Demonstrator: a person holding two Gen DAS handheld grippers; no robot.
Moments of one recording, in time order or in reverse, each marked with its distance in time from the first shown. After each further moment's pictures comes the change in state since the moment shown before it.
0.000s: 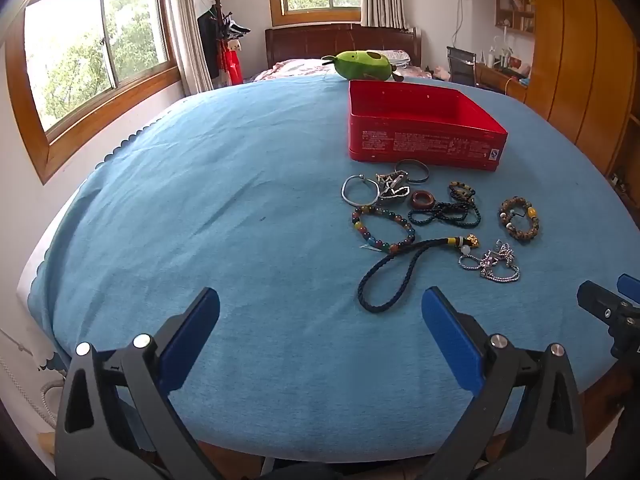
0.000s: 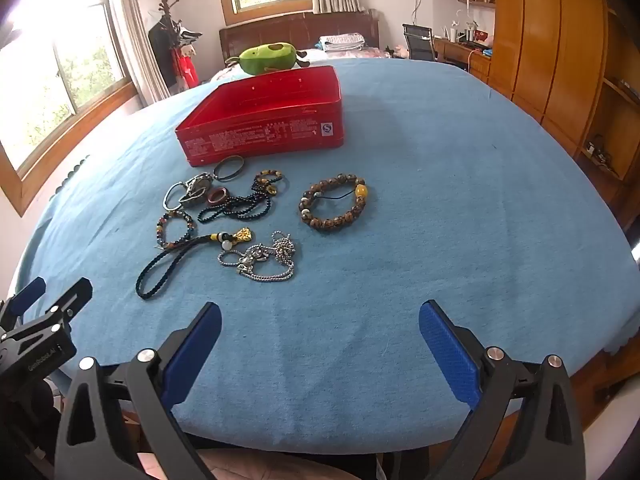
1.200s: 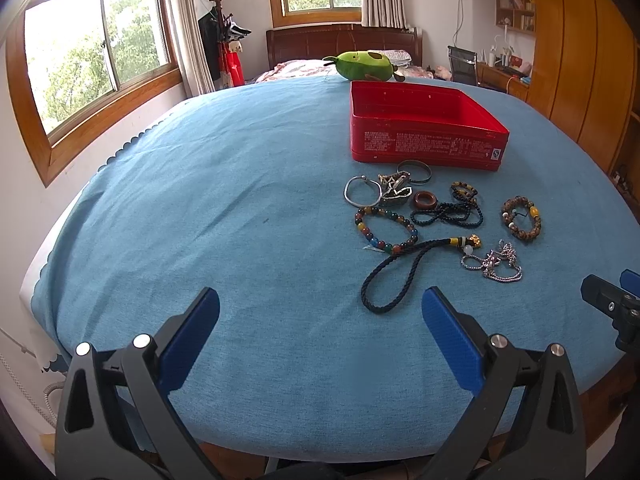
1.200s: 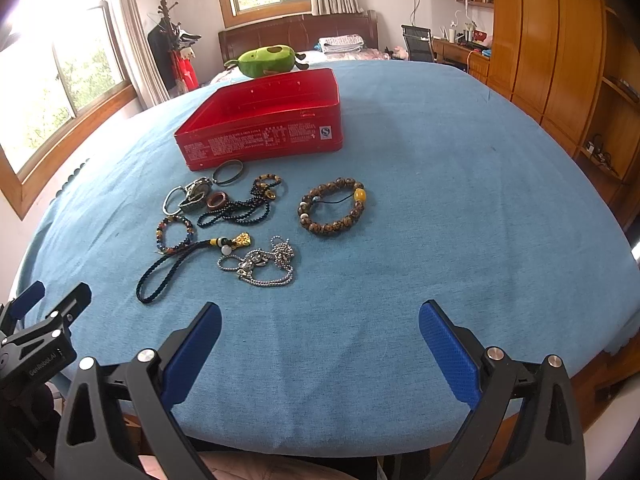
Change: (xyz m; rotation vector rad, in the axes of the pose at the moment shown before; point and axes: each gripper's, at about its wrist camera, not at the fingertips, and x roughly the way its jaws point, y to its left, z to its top) left arm -0.002 0.008 0.002 0.003 -0.004 0.002; right arm -0.001 0.000 0.003 -0.001 -0.005 0.005
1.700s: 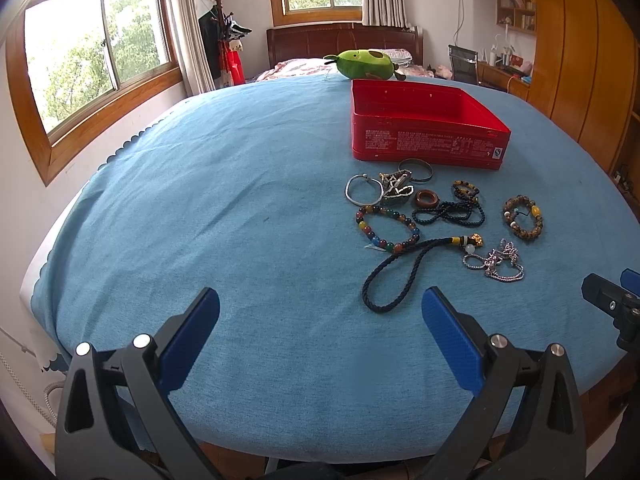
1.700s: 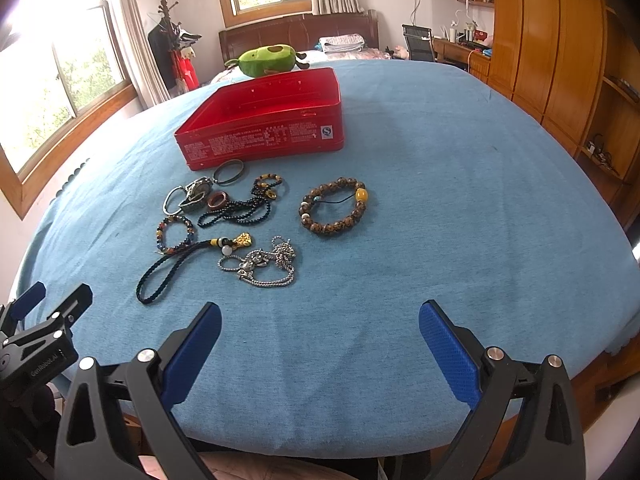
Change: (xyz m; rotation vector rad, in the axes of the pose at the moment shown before) left arm 0.002 -0.002 0.000 0.002 0.001 0.002; right arm 0.001 -0.001 0.000 0.002 0.000 0.003
